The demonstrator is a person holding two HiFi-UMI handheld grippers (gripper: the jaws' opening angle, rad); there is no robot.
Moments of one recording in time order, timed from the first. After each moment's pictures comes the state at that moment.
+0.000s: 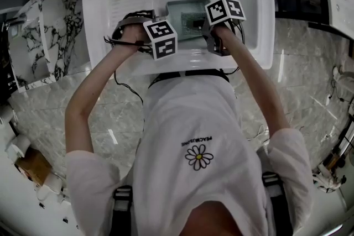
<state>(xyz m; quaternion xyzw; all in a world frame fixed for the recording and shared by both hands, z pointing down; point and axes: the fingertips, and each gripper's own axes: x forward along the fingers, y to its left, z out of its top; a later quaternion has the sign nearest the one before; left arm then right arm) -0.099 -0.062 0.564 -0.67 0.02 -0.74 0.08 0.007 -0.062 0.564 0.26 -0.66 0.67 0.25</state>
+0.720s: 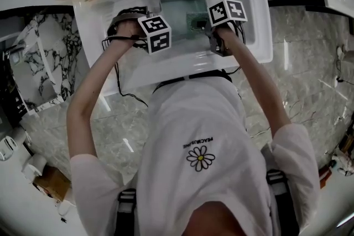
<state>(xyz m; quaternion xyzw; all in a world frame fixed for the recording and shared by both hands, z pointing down) -0.099 -0.114 0.572 -0.64 -0.02 -0.75 0.15 0.051 -0.075 0.575 0.34 -0.64 0.65 0.23</state>
